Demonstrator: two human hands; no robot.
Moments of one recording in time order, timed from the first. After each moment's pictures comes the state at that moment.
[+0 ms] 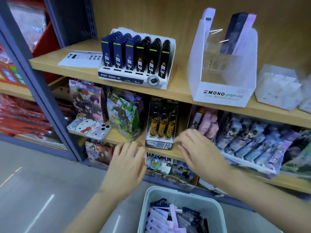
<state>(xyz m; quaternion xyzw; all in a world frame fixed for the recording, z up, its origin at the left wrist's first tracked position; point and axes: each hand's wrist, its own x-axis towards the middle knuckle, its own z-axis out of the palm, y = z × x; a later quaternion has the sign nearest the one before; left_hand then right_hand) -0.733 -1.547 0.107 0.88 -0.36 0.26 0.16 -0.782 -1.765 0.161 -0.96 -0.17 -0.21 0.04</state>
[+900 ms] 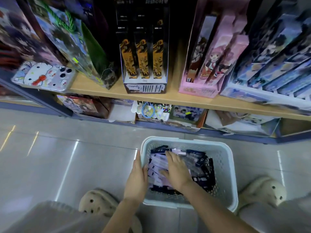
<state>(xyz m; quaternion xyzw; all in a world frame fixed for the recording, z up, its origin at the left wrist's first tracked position) -0.823 -1.577 -0.110 0.88 -0.01 -0.28 0.39 -0.854 -1.729 -0.145 -0.93 0.12 0.24 0.27</state>
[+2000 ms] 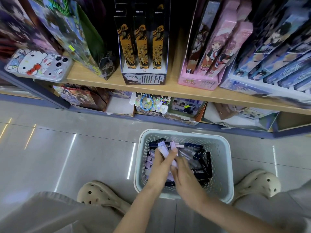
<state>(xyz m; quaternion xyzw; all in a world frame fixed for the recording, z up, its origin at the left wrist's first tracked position) -0.831 -1.647 -0.044 0.64 0.14 -0.42 0.63 -0.899 -1.729 -0.073 -0.85 0.12 0.11 0.50</state>
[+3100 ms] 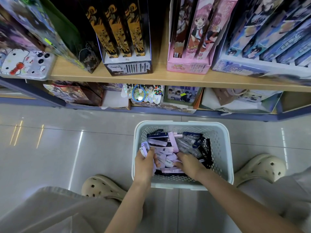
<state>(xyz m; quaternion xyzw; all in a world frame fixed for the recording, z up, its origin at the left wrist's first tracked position) -0.836 -1.627 -0.079 0.70 0.28 -0.31 0.59 -0.901 -1.775 -0.168 -0.86 0.15 0.35 0.34</state>
